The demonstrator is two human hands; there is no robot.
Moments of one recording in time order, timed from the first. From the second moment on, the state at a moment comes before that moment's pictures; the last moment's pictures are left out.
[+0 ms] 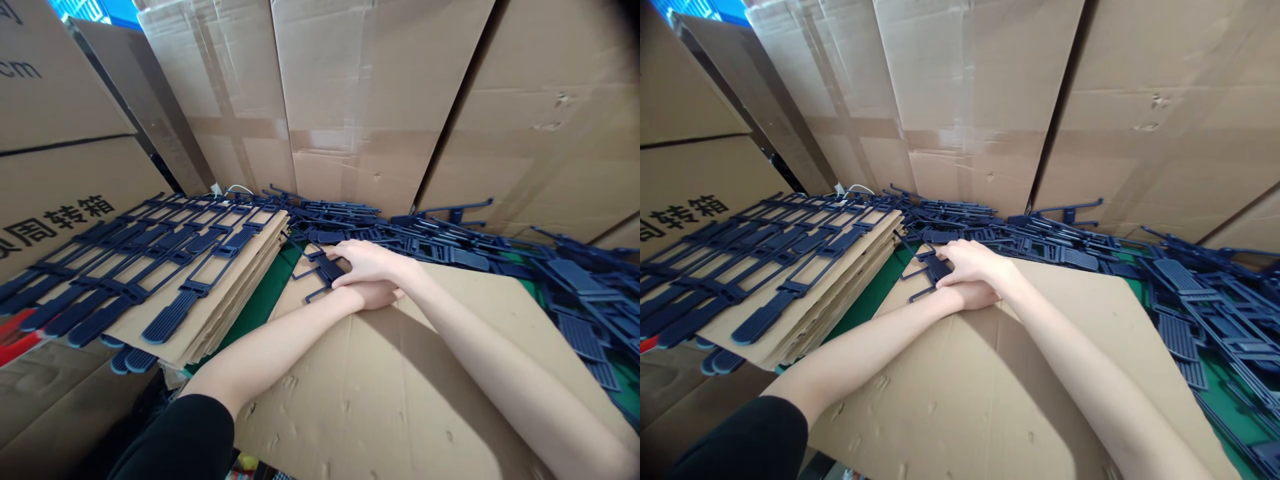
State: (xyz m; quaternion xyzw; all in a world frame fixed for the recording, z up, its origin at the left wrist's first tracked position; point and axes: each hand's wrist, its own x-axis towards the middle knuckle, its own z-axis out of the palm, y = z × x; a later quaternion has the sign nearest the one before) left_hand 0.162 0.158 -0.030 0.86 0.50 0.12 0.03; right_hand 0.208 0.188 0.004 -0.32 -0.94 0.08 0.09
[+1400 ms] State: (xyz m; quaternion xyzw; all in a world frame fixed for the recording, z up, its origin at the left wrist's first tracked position) left_hand 0.151 0.136 -0.027 0.95 0.28 0.09 -0.12; right_hand 0.259 0.232 0.002 -0.37 -0.92 0.14 0.06
